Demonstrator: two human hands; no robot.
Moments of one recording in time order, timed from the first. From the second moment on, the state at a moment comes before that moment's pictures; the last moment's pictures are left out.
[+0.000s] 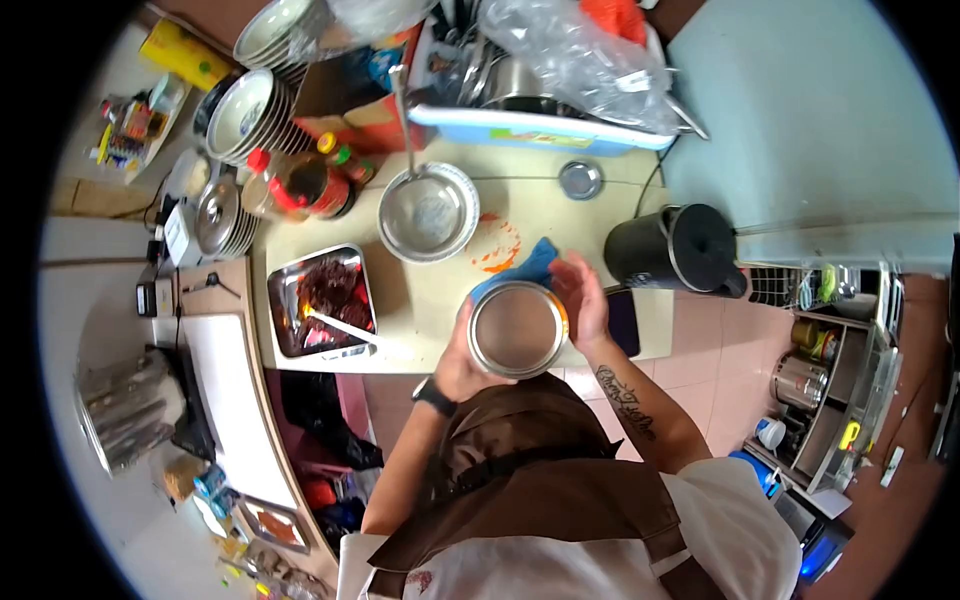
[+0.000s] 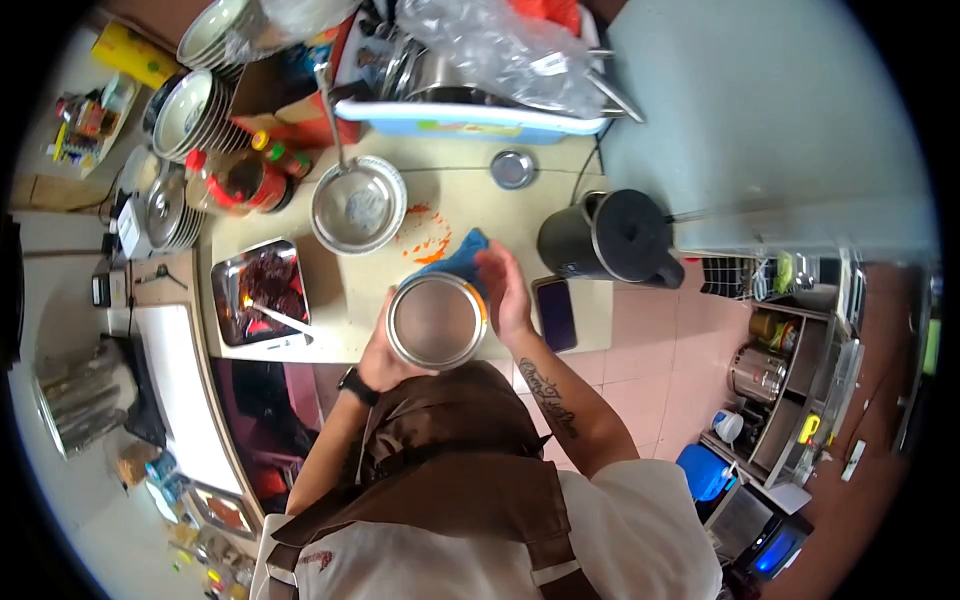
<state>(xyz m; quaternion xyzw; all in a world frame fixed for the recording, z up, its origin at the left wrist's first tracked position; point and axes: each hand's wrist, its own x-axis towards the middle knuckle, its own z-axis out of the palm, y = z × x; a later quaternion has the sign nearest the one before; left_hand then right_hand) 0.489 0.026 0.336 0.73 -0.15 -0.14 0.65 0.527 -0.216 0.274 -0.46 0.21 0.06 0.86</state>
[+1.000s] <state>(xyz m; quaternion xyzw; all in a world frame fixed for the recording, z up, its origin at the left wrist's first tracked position) 0.068 0.201 -0.022 0.62 0.38 0.02 0.68 0.259 0.109 -0.110 -0.59 0.24 0.55 0.54</state>
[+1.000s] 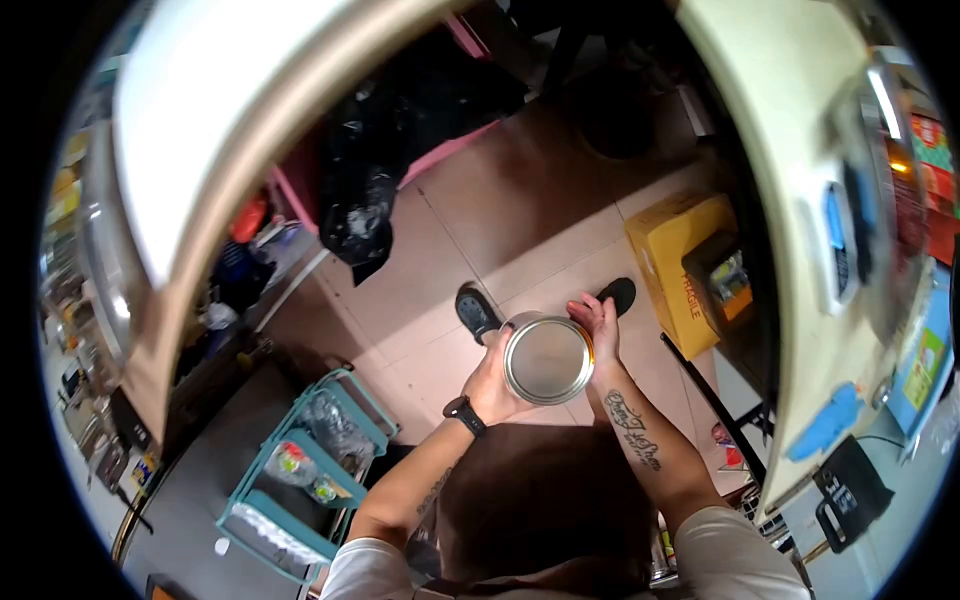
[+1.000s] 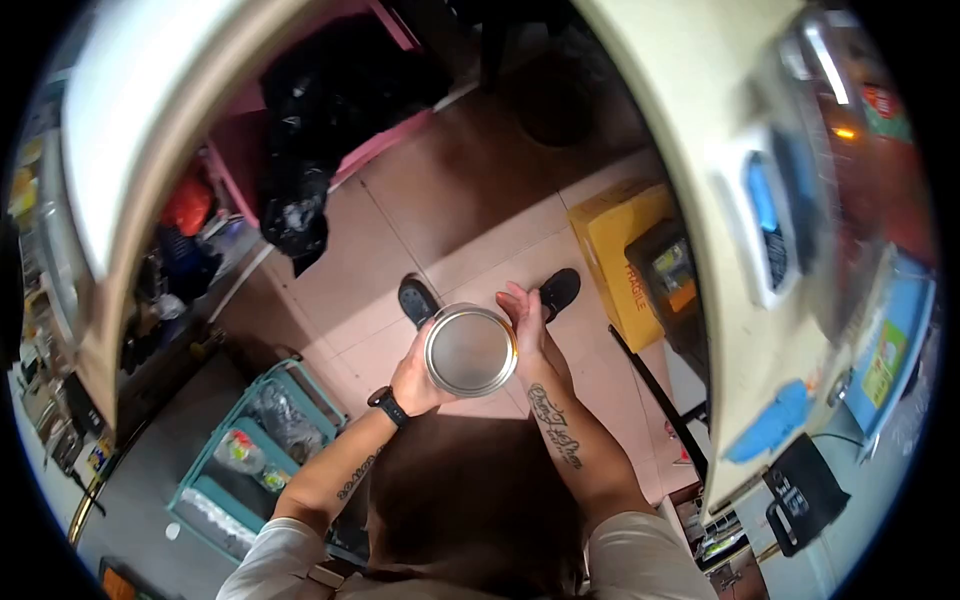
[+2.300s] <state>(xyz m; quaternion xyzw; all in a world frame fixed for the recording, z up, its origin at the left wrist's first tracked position) 0.267 0.085 -0.273 0.33 0.39 0.07 0.86 0.355 -0.020 -0.078 -0.80 -0.09 0.45 0.38</state>
